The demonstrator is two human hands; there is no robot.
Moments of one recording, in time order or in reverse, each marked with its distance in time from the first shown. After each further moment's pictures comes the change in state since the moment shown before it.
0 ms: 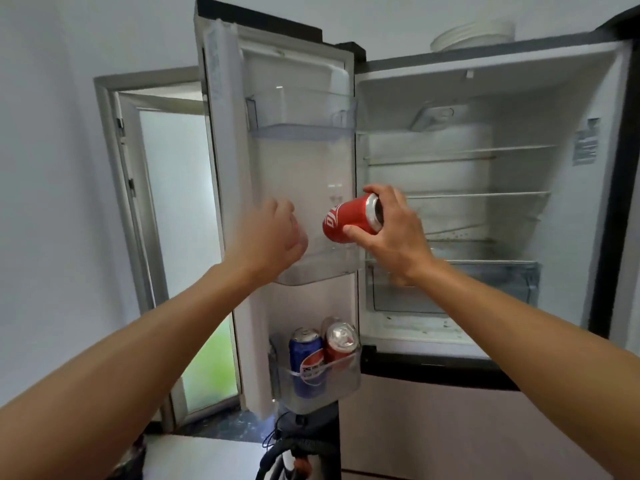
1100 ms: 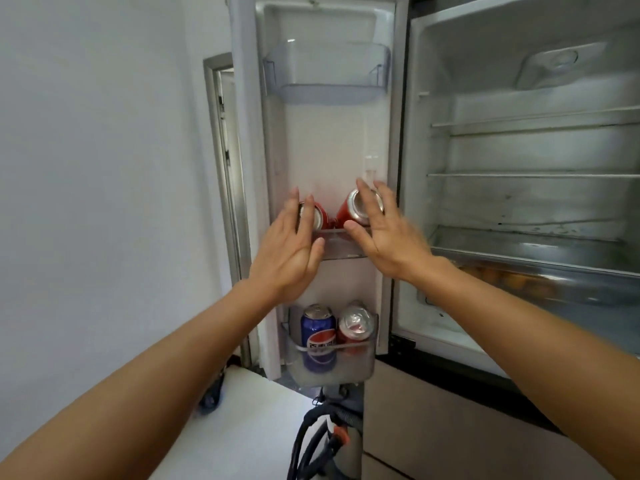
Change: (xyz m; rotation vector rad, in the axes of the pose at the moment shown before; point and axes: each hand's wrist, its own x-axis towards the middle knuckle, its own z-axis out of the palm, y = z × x) left_hand -0.030 0.033 0.068 0.083 -0.064 -0.203; right_hand 0.007 0.065 0.062 0.002 -0.417 -0.172
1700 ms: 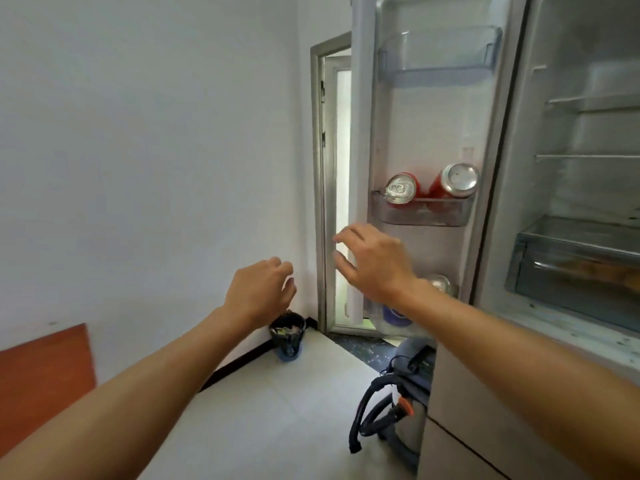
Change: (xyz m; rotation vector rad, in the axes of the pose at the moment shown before) left_hand -0.190 -0.058 -0.098 0.373 -0.191 -0.291; right_hand -0.077 -0.150 0.044 0.172 0.115 -0.489
